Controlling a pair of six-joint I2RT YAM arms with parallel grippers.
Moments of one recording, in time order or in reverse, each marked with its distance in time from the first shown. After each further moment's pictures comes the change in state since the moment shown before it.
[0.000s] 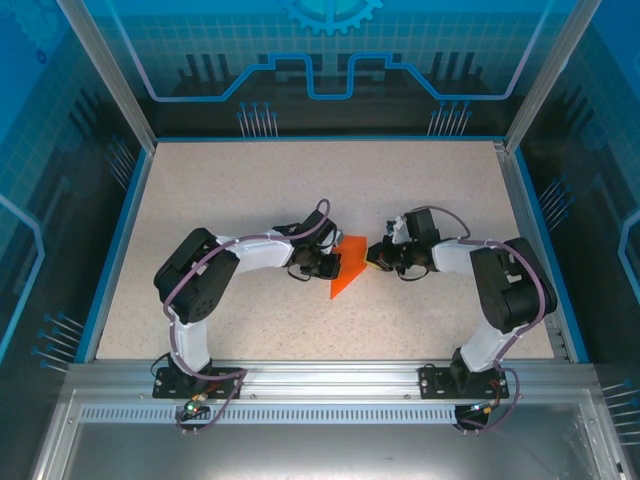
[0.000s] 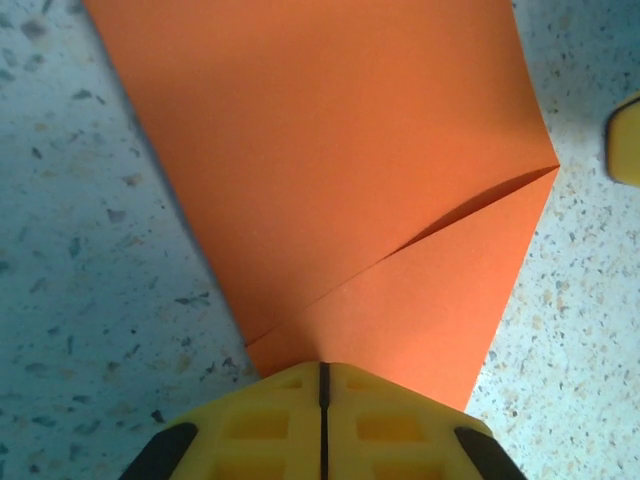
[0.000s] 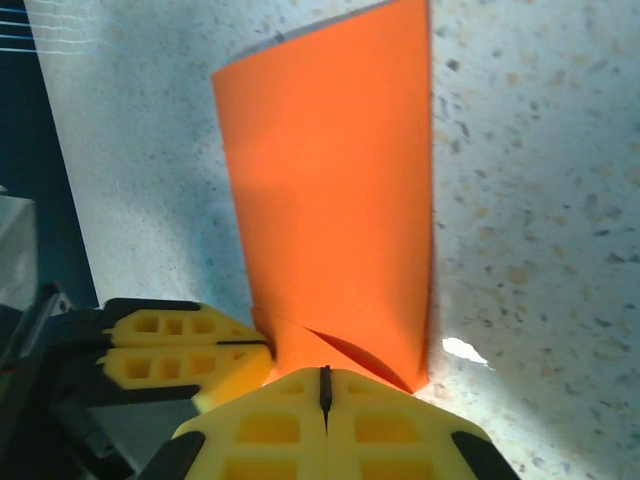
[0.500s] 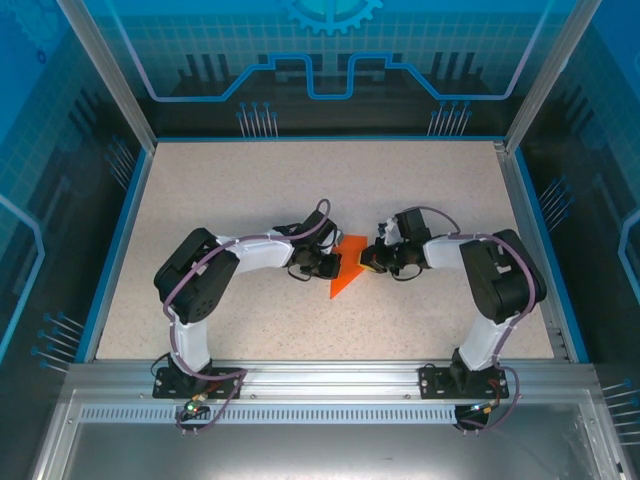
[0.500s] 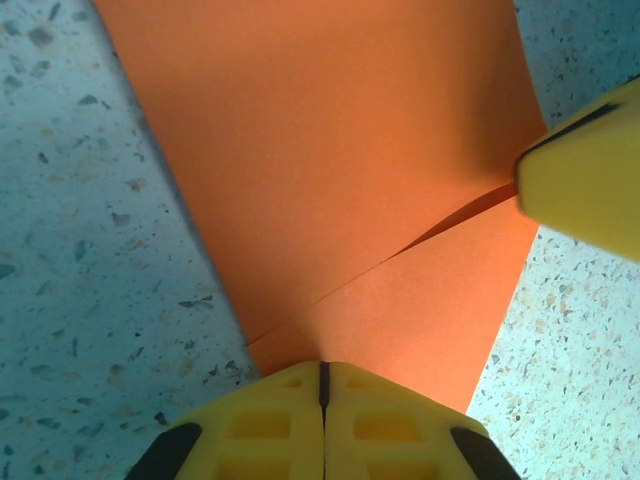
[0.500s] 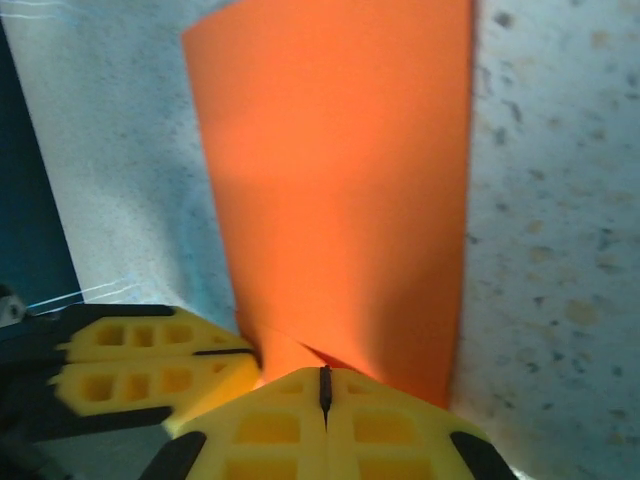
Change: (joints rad) left arm 0.000 0.000 0.000 0.000 -0.010 0.001; right arm 0.042 0.092 0.043 -0.012 0.003 -0.011
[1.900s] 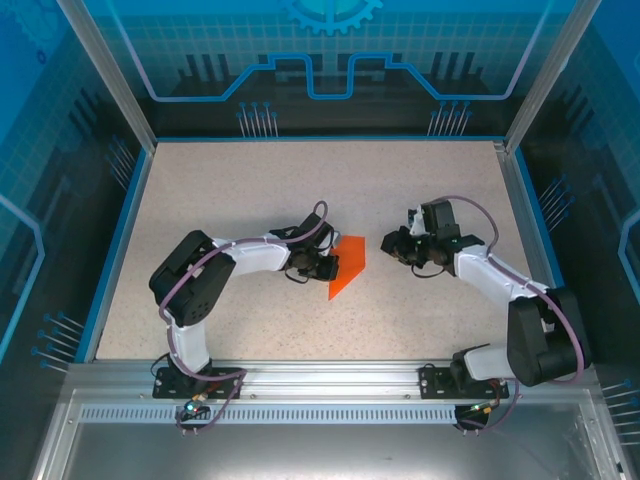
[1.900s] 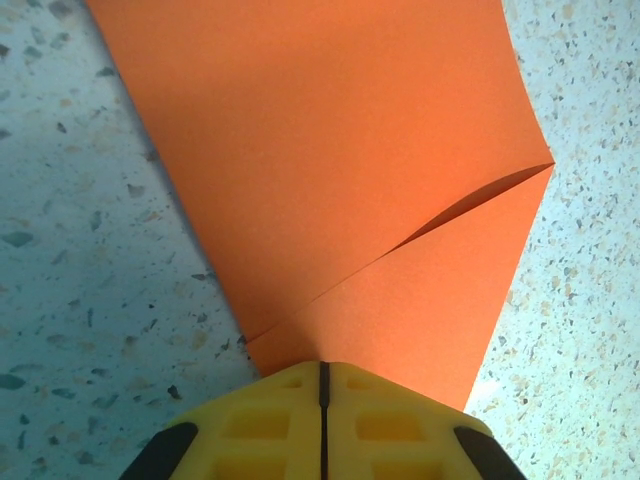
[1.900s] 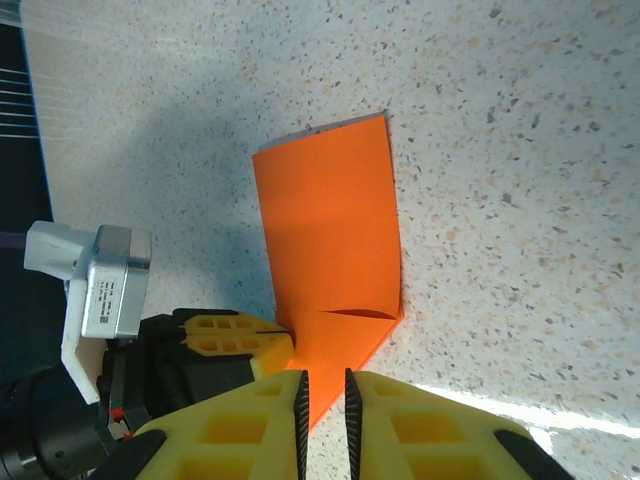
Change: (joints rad) left arm -0.001 -0.032 -0.052 0.041 0.000 -0.001; right arm -0.068 -0.415 -0.013 -0.292 0.208 0.027
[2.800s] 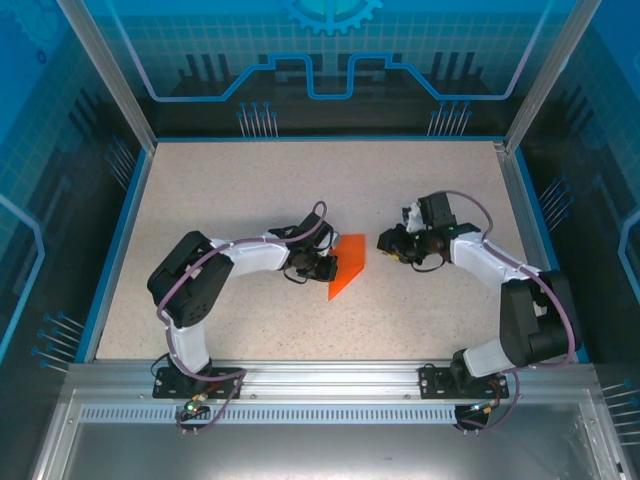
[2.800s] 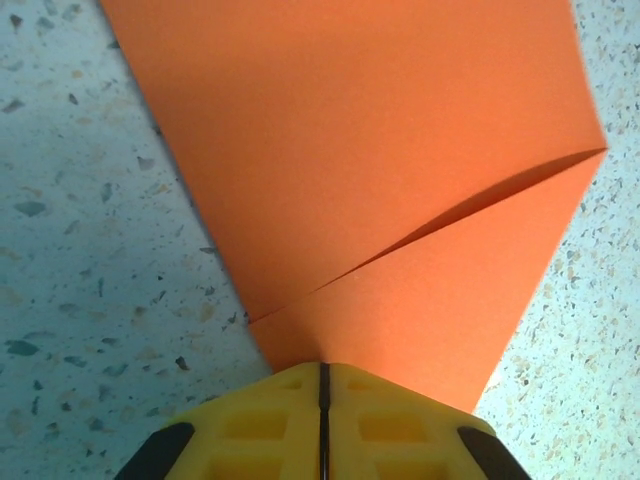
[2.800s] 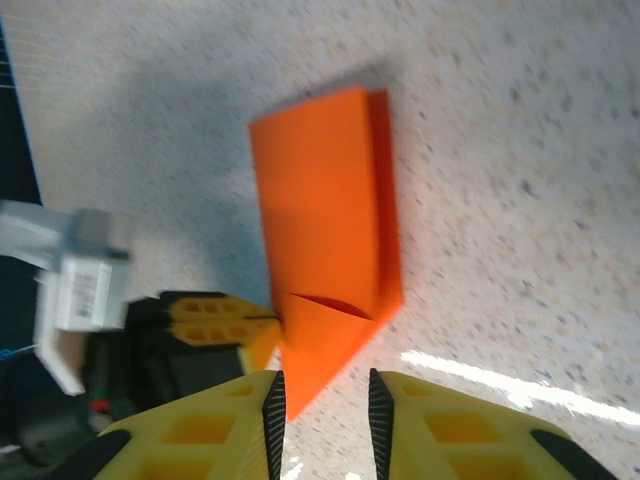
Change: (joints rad) left arm 0.000 -0.013 0.008 -0.042 0.000 0.001; right arm -0.016 0.094 0.065 -0.090 -0.080 -0.093
